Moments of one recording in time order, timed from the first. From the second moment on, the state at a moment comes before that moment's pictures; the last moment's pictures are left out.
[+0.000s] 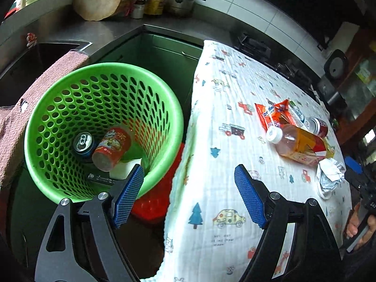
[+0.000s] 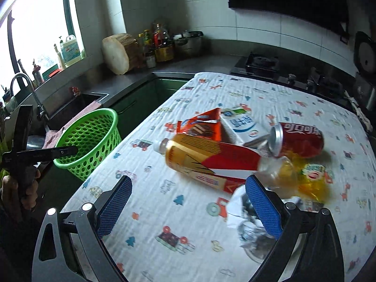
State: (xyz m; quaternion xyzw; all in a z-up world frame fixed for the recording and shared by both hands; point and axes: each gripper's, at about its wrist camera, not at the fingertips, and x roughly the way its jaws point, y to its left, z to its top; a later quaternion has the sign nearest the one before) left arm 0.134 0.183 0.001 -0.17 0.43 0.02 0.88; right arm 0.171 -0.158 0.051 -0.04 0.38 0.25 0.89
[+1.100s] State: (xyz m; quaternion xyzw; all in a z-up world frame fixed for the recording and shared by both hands) left arm 0.211 -0.002 0.028 0.13 0.41 -0.21 0.88; right arm 0.197 -0.208 -0.005 -0.06 0.41 0.22 0.88
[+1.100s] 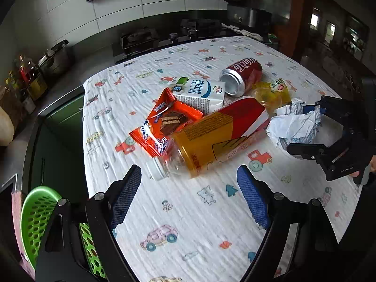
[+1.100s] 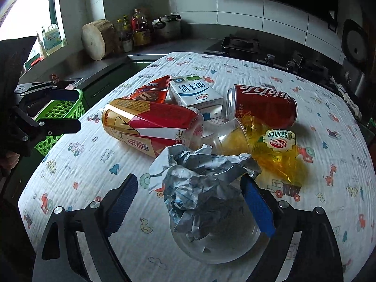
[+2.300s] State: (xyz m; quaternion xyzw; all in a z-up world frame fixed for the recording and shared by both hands) left arm 0.260 -0.094 -0.014 0.34 0.39 -0.35 0.79; right arm 0.197 -0.248 -0.004 0.04 0.43 0.24 0.87
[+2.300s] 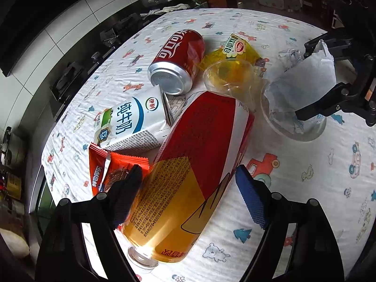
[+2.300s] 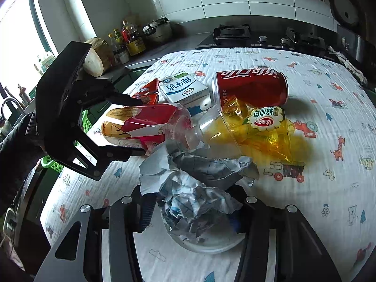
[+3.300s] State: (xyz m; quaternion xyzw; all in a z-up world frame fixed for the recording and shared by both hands) left arm 0.216 0.014 0.046 0.13 0.44 -0.22 0.86; right arm 0.167 -0.211 0.045 0.04 0.39 0.29 0.87
